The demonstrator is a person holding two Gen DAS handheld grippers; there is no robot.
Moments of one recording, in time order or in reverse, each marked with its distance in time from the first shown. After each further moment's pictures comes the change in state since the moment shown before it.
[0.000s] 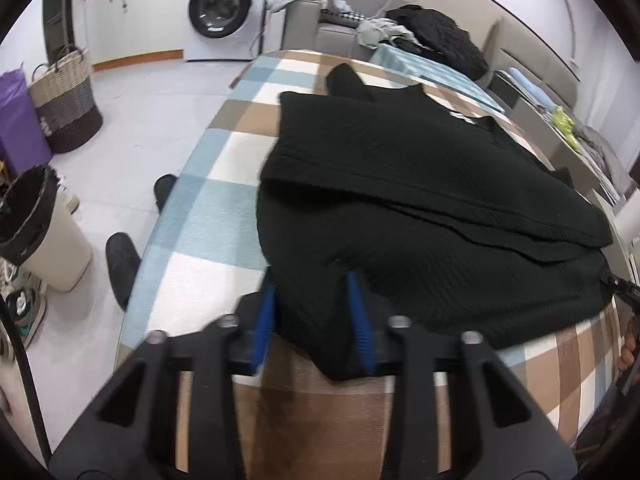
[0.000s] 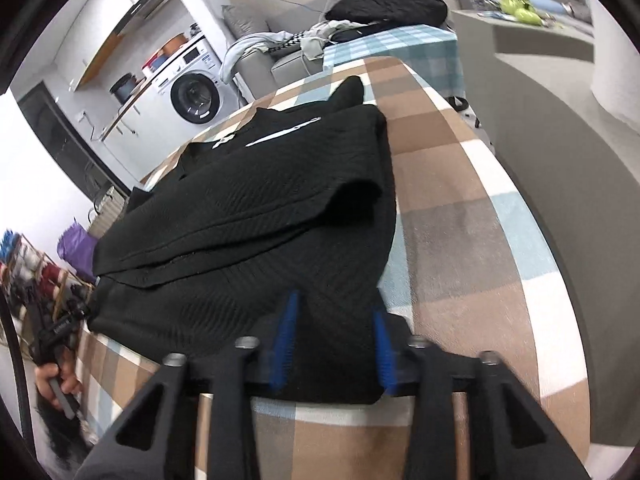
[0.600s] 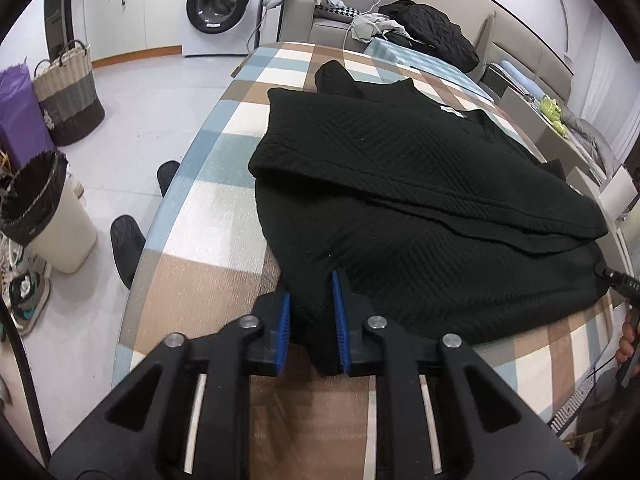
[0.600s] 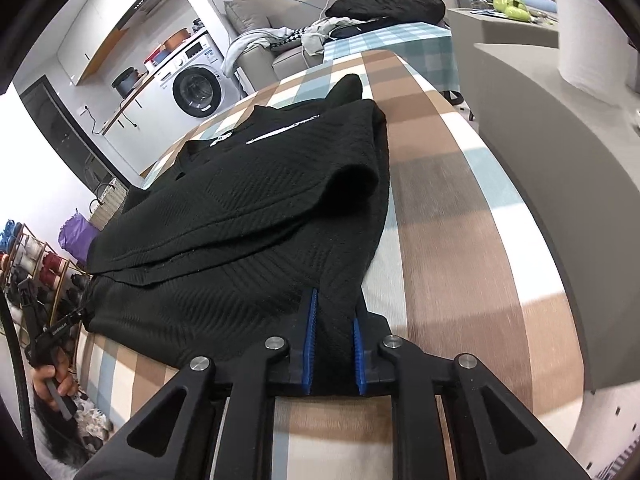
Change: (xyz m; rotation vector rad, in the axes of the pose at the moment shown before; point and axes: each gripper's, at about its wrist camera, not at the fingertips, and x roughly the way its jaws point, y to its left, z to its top) left arm -0.054 0.003 -0.045 -0.013 0.023 -0.006; right arm -0.037 -0.003 -0.031 0.036 0.022 -0.014
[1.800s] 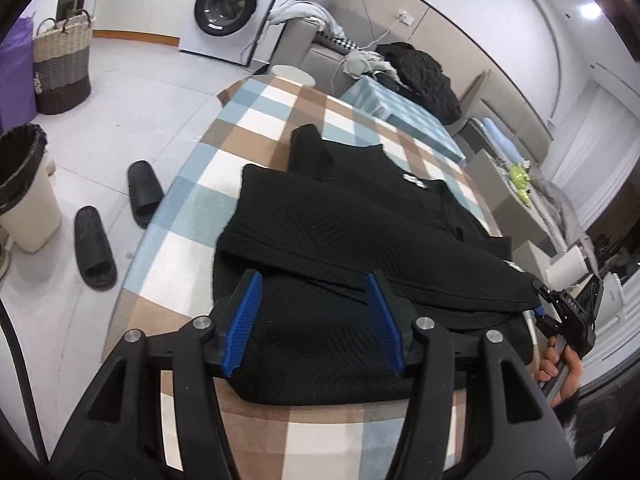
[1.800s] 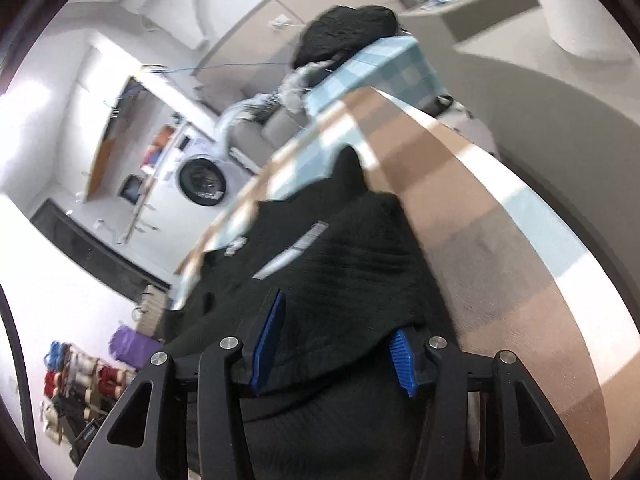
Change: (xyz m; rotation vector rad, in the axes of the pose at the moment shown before) left arm -0.042 0.004 0.041 -0.166 -0.068 -0.194; right arm 0.034 -0.012 0.068 0.305 -0.205 0.226
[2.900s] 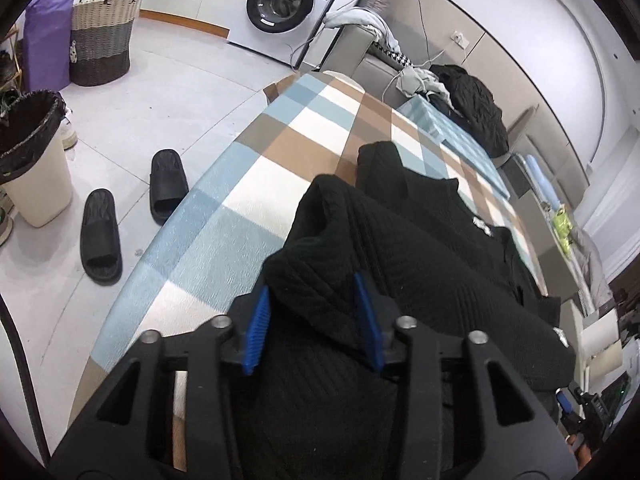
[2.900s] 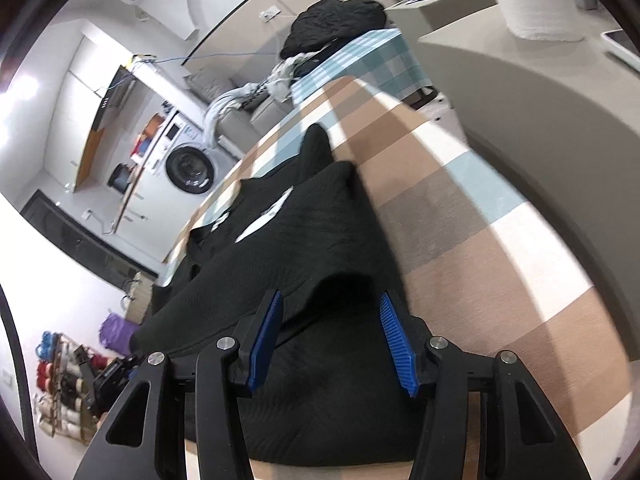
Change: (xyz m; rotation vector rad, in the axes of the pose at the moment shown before) left arm 0.100 0.042 0.041 -0.159 -0.058 0.127; right arm -0.035 -0.023 -0.026 0.021 0.052 -0.130
